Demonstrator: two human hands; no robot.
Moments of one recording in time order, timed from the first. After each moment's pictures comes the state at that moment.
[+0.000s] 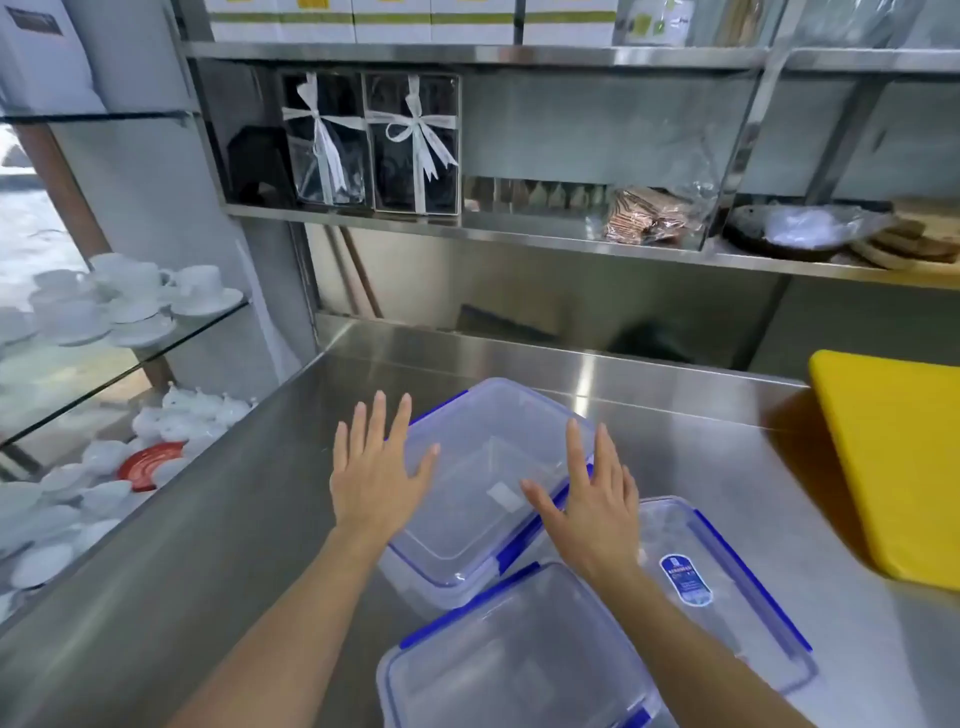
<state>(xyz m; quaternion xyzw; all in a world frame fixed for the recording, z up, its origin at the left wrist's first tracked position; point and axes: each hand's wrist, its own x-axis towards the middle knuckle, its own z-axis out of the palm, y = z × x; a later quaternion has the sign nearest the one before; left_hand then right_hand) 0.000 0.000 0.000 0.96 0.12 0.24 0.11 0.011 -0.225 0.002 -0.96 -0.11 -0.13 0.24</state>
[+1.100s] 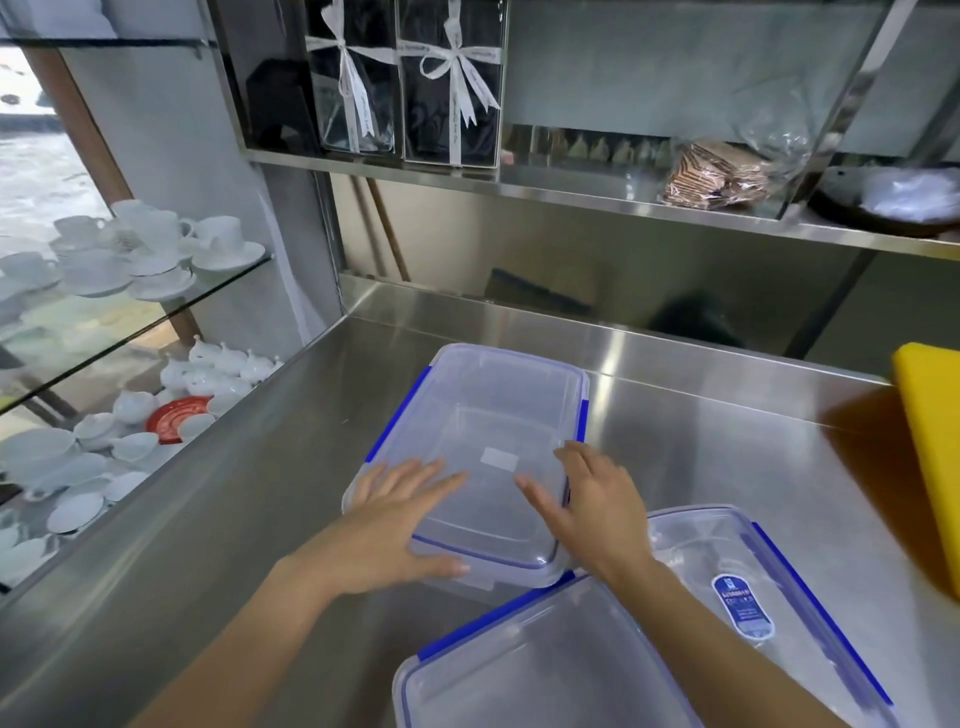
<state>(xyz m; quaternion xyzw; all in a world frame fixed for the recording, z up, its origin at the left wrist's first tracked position) -0.042 0.029 -0.003 0.97 -0.08 -0.06 0.21 0.033 -0.196 0.002 -0.95 -0.20 -0.10 0.22</state>
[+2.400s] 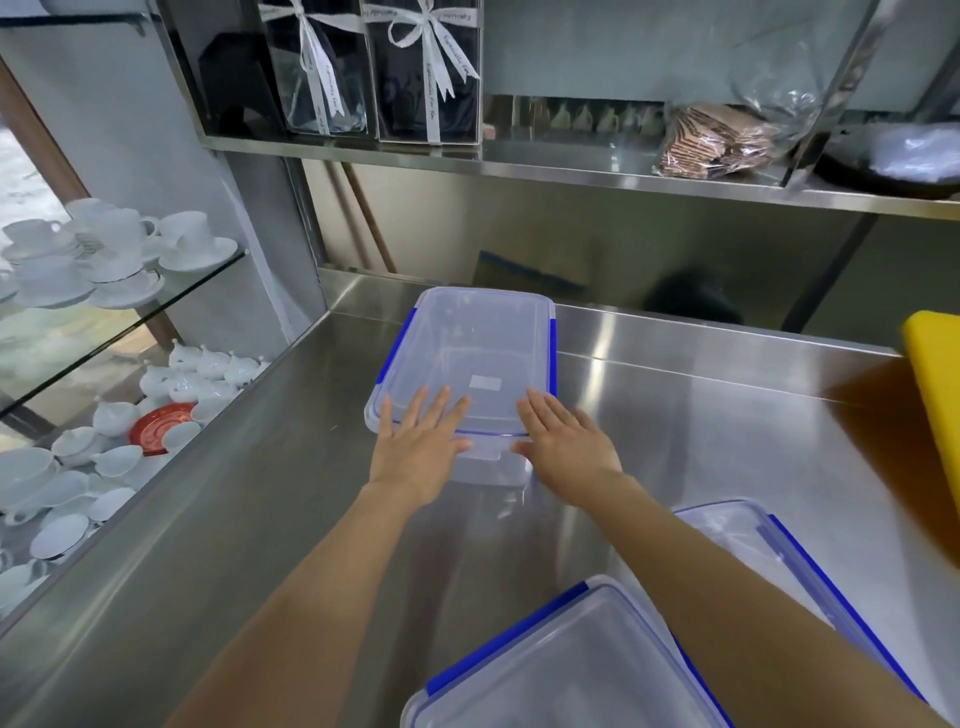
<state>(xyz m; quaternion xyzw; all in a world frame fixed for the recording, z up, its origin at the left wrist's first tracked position) 0.070 0.023 -0.028 1.00 0.03 0.00 -0.01 0.111 -0.164 -0.008 -0.96 -0.28 0.06 -0.01</state>
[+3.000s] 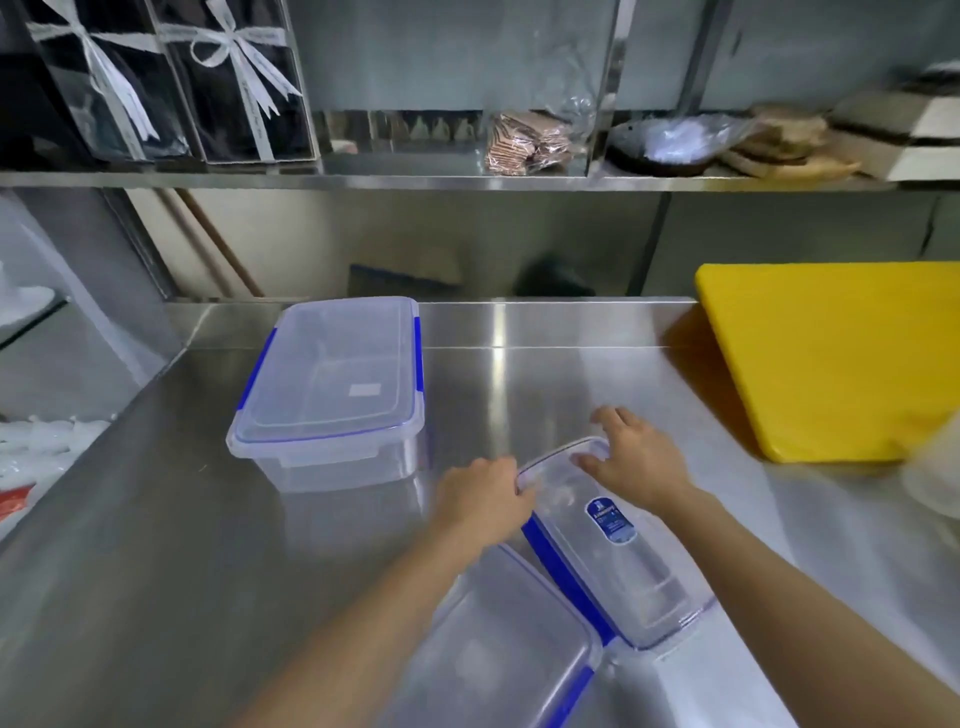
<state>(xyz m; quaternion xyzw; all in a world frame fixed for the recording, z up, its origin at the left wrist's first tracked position) 0.031 -0.163 -0.009 0.98 -0.09 -0.04 0.16 0.056 -0.349 -0.006 -0.99 -0.03 -0.03 0.14</state>
